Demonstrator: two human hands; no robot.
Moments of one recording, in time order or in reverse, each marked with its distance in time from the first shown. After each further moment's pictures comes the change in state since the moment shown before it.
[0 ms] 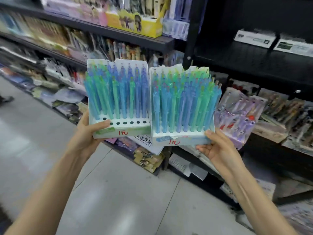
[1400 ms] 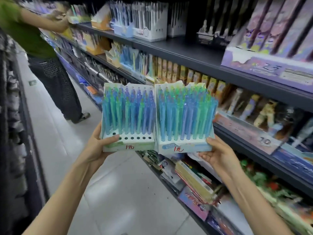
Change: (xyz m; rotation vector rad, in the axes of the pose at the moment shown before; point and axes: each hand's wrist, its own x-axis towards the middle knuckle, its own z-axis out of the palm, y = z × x) left_hand 0.394 0.216 -0.640 -0.020 0.273 0.007; right_hand 0.432 0.213 0.690 -0.049 -0.270 0.141
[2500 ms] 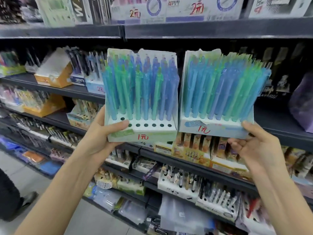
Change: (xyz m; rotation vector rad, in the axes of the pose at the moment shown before) left_hand 0.381 0.224 -0.039 -0.019 -0.568 0.090; right_hand 0.232 -0.096 0.236 0.091 0.466 -0.562
